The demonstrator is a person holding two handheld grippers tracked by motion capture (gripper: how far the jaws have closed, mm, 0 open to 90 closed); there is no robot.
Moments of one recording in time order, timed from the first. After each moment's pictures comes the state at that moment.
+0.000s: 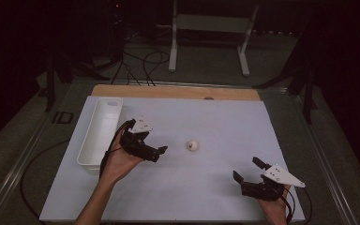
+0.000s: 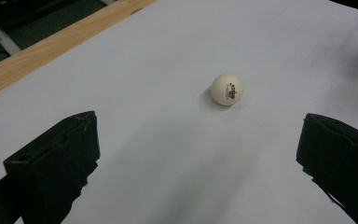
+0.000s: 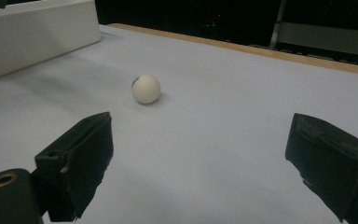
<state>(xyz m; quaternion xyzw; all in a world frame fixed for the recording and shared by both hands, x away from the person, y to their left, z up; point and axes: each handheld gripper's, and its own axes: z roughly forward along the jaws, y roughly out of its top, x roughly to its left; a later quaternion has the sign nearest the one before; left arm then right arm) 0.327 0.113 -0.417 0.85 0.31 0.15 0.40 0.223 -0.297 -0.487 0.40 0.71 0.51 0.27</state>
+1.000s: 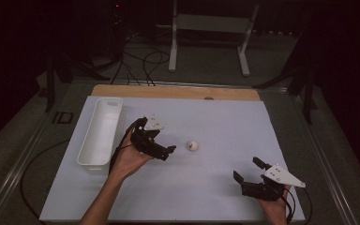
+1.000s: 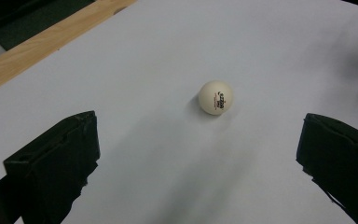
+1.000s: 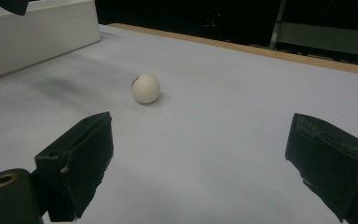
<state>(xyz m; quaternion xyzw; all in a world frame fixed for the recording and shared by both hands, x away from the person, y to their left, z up) 0.337 0.087 -0.419 0.86 0.29 0.14 0.39 0.222 -0.297 -0.487 0.40 0.71 0.51 0.27</state>
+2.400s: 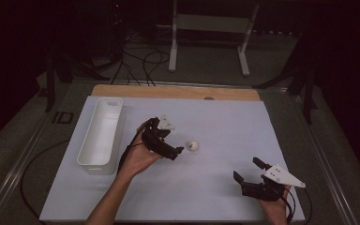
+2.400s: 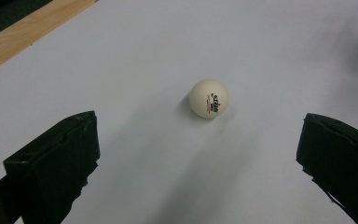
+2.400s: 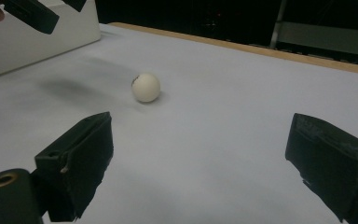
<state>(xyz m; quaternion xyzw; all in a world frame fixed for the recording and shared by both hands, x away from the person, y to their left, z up) 0.350 0.059 -0.433 0.88 0.28 0.12 0.37 0.222 -0.298 -0.487 0.40 0.72 0.51 0.27</state>
